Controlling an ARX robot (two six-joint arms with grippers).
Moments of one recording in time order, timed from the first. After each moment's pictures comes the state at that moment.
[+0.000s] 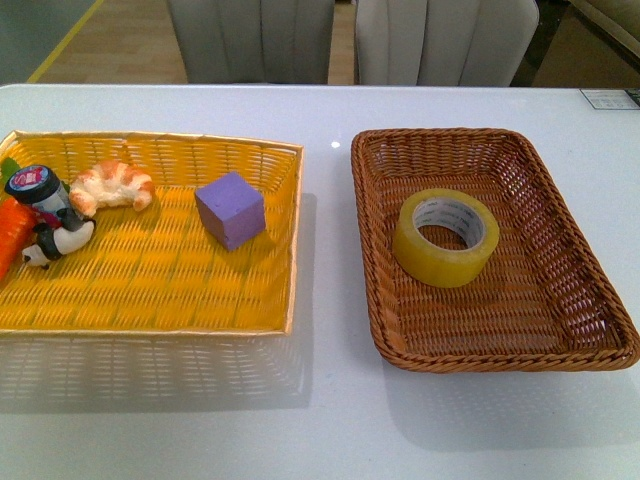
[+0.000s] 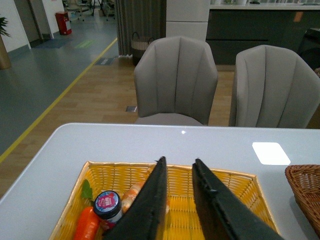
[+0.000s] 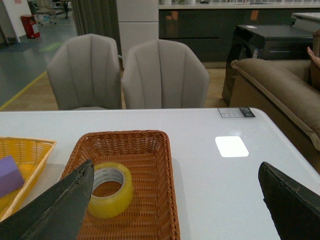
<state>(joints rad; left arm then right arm) -0.22 1.34 0.24 1.10 -0.21 -0.02 0.00 0.00 0.02 0.00 0.00 -0.01</state>
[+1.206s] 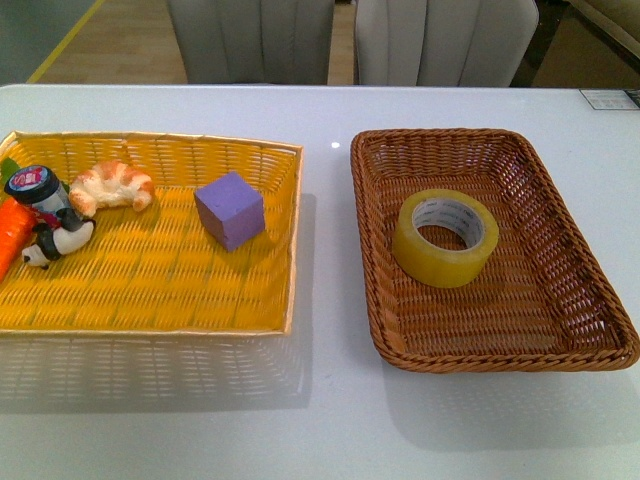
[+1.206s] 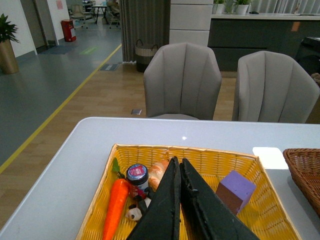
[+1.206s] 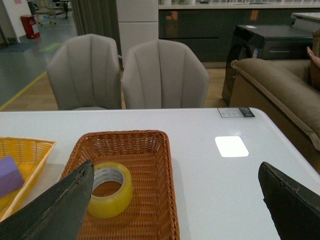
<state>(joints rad) 0.00 0.41 0.01 0.41 0.00 -0.01 0.00 0.00 0.02 0.00 0.00 -0.01</state>
